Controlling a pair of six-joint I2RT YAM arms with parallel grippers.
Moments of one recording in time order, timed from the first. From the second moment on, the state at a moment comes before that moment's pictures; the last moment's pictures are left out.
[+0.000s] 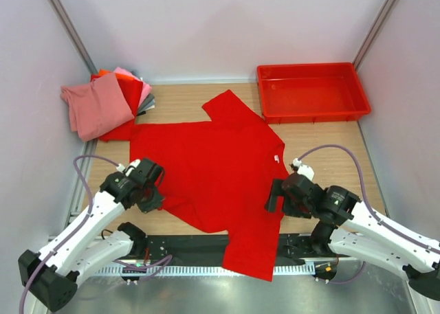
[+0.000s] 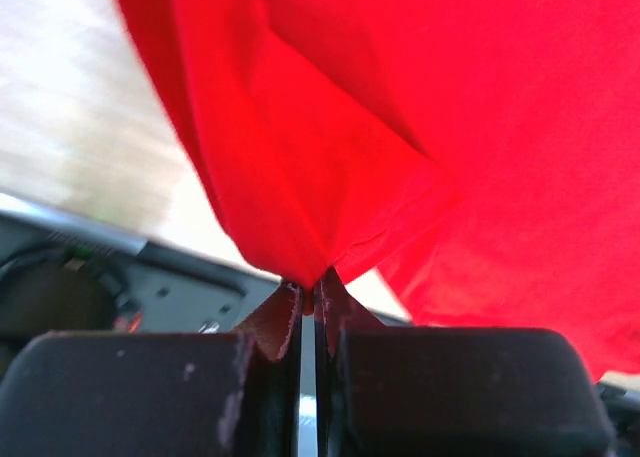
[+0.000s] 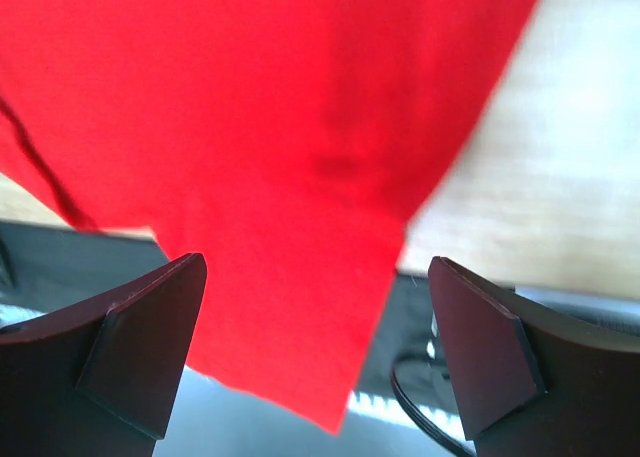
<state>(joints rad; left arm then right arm) -0.56 0.86 0.73 -1.14 -0.19 -1.09 0.89 0.71 0.67 -0.96 0.20 0.99</state>
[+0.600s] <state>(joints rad) -0.56 0.73 0.86 -1.33 -0.28 -1.02 1.54 0.98 0.55 -0.89 0.07 1.36</state>
